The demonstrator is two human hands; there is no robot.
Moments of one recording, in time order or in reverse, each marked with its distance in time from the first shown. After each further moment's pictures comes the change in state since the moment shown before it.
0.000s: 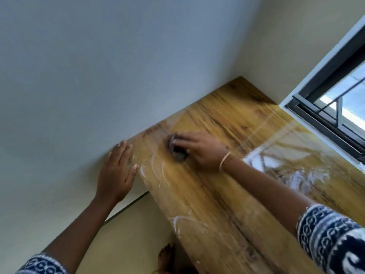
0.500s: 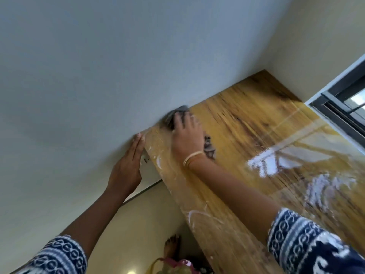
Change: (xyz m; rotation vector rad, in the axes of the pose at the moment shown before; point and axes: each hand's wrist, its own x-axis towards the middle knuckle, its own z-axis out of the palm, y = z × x) left_hand -0.014 -0.009 0.001 0.034 -0.092 -0.054; right_hand 0.090 -0.097 0.036 -0.003 0.025 0.656
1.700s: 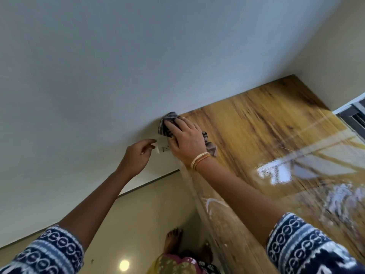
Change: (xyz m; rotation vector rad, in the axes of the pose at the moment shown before) left_hand -0.020 -0.024 -0.027 -0.649 -0.052 -0.397; right_hand -0.030 -0.047 0.013 0.072 -0.005 -0.435
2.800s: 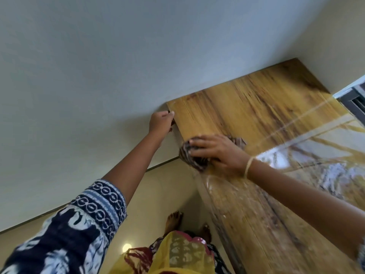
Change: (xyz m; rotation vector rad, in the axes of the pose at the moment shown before) left_hand 0.029 0.060 0.042 -0.492 0.079 -0.361; right_hand -0.108 0.066 -0.048 0.055 -0.332 -0.410
